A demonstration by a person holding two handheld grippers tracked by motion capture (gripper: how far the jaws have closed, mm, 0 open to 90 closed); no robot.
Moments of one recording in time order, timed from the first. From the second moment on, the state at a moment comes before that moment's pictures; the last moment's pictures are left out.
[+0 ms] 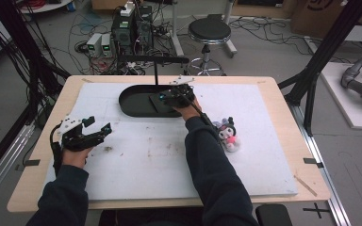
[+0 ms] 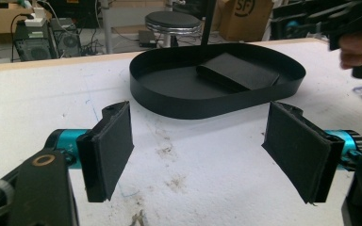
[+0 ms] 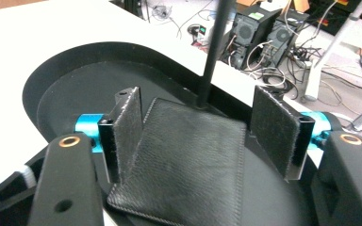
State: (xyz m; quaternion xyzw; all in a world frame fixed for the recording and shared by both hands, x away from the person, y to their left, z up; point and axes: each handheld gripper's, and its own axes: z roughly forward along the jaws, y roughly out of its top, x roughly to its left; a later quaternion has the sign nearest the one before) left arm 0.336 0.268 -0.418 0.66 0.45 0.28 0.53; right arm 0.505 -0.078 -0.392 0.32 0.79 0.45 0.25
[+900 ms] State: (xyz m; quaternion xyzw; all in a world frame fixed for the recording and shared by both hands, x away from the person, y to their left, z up) left arm 0.334 0.265 -0.419 0.67 0.45 0.28 0.53; right arm 0.382 -0.239 -0.374 0.34 0.81 0.41 0.24
